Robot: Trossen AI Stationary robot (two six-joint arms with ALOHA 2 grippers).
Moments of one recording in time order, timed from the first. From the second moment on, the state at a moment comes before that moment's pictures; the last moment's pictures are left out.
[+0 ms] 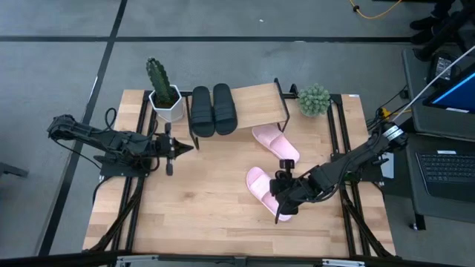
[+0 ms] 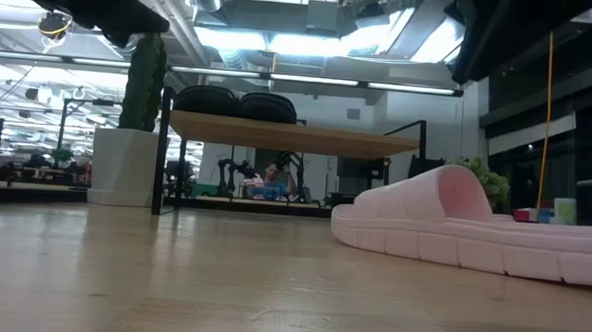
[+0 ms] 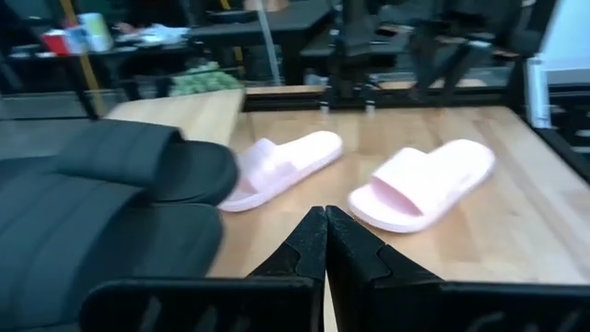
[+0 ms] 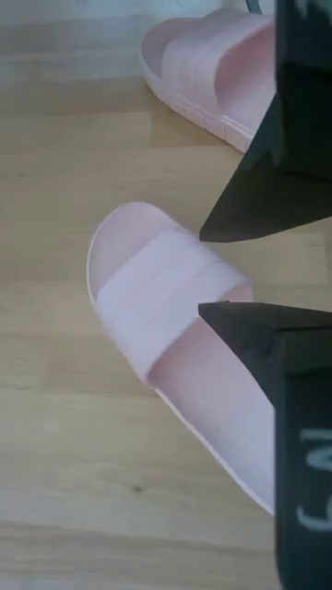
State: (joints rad) left arm -0.25 0.51 0.41 -0.14 -0.43 -0.02; right arm 0.54 1.58 1.25 -0.88 0.43 0.39
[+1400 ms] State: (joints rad) left arm -0.29 0.52 0.32 -0.17 -0.26 -0.10; right arm 0.59 1.87 1.24 -0.80 0.57 0.23
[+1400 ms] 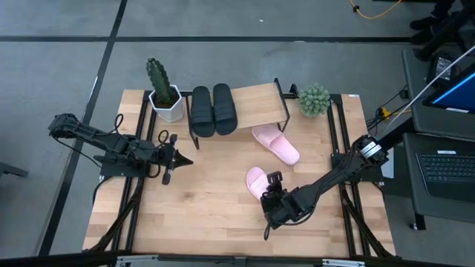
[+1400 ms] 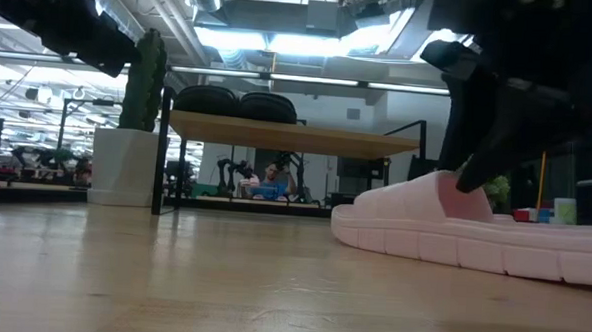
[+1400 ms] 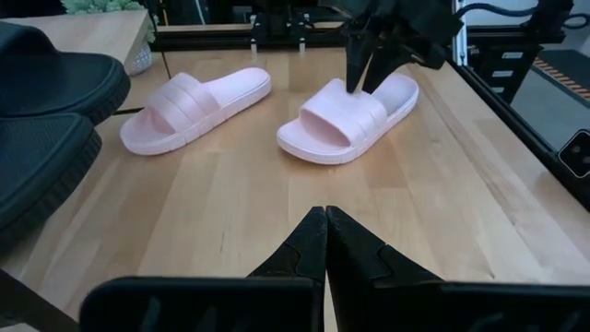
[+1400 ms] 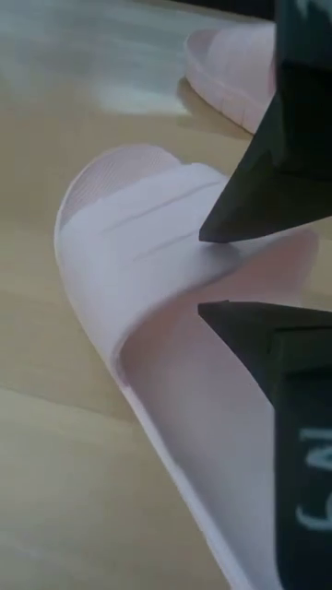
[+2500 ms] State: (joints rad) left arm -0.29 0.52 0.32 -0.17 -0.26 -0.10; right arm 0.54 1.87 1.58 -1.12 0.62 0.39
